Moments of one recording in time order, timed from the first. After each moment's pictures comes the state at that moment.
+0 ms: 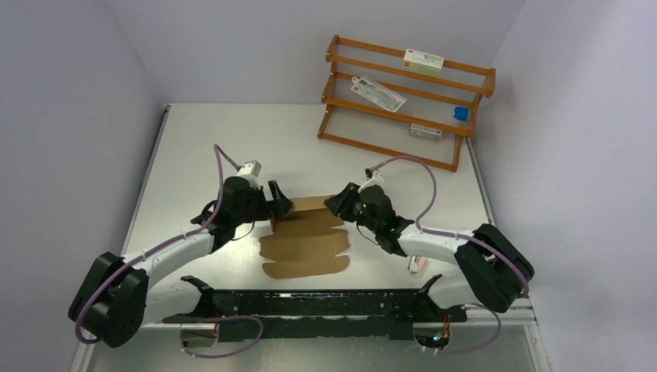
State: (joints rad) left arm -0.51 1.15 0.47 0.16 0.09 -0.61; right arm 0.73 1.36 0.47 0.50 0.09 0.88
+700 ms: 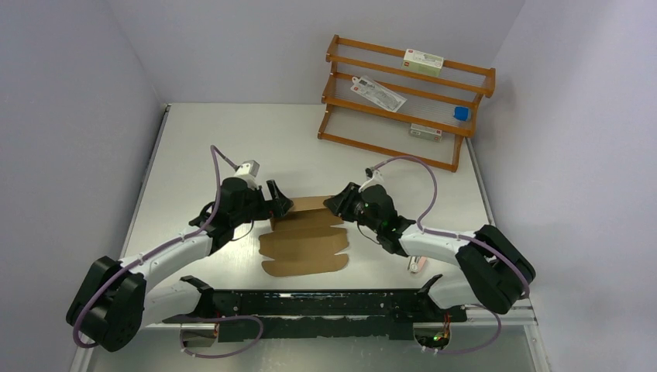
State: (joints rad) left arm -0.50 1.13 0.45 0.18 0.09 -0.62; right arm 0.72 1.37 0.46 0.54 0.03 0.90
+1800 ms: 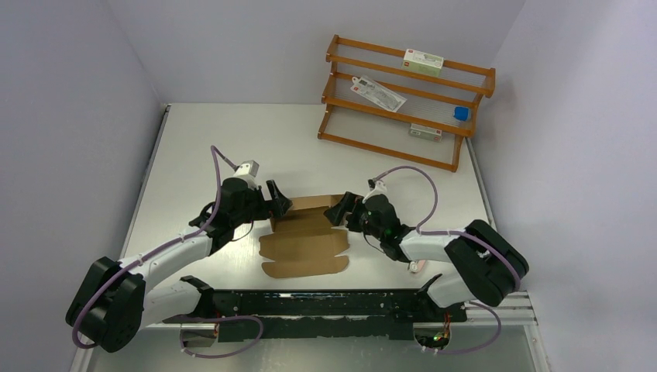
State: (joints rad) left arm -0.50 1.12 0.45 0.17 0.06 -0.61; right arm 0.69 1.40 0.35 0.59 0.03 0.81
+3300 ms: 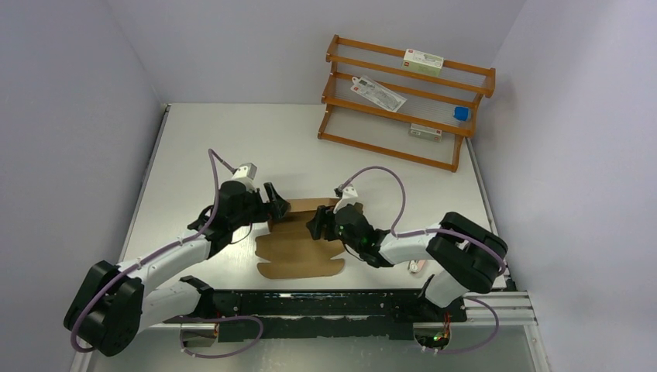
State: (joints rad) left arm -0.50 1.10 0.42 0.18 0.06 -0.62; right arm 0.96 1.55 0.47 0.62 0.26 0.64
